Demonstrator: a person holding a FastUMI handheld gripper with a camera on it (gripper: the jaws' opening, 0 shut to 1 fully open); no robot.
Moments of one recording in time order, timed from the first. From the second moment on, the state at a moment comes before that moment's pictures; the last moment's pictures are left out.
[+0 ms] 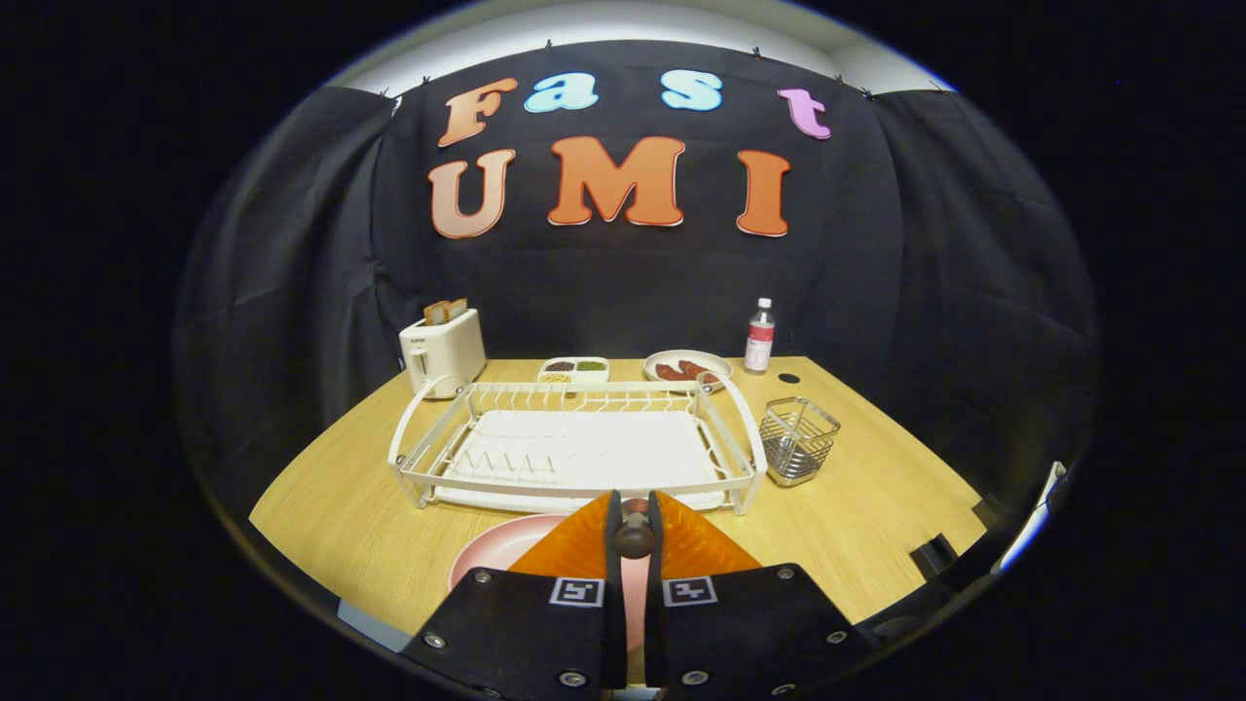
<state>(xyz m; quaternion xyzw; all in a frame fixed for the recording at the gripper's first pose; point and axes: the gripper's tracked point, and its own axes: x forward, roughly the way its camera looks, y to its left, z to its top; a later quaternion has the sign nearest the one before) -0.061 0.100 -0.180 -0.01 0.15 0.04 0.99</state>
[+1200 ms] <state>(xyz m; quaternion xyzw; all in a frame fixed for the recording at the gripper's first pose) -0.053 0.081 -0.230 -0.02 0.20 0.06 0.98</state>
